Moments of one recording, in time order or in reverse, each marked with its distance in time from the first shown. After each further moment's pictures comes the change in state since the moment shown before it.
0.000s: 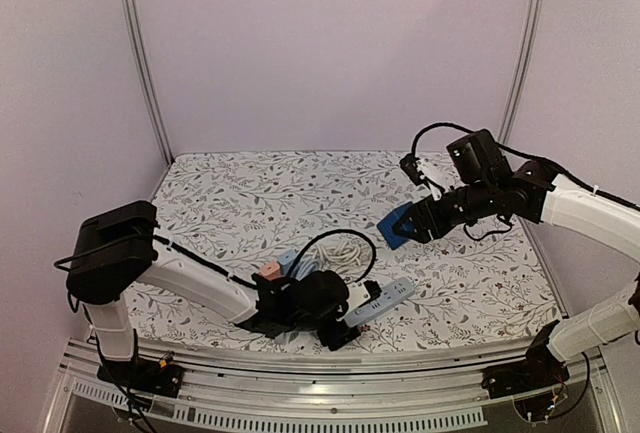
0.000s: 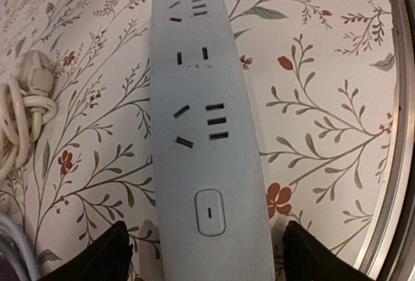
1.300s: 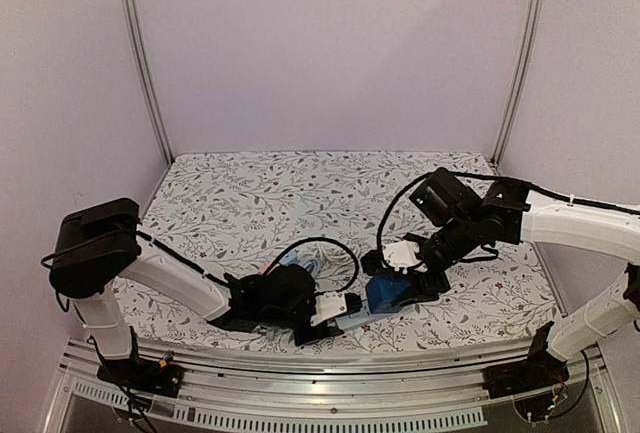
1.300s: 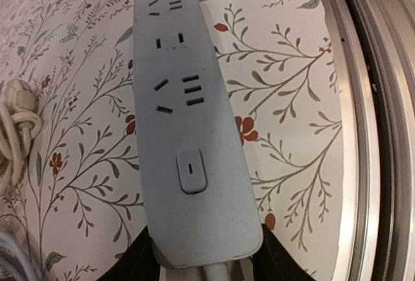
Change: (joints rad) left arm 0.083 -0.101 -0.218 0.198 0.242 0.280; right arm 0.226 0.075 -0.020 -0.191 -0.133 -0.893
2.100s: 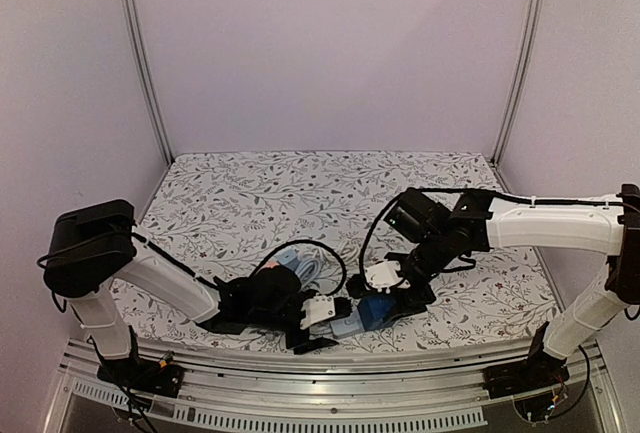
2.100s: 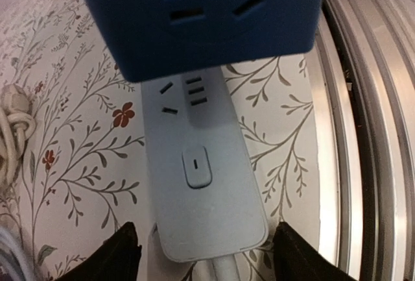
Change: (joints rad) left arm 0.018 -0.032 -0.094 0.106 0.081 0.042; right arm 0.049 0.159 0.006 0.016 -0.001 -0.074
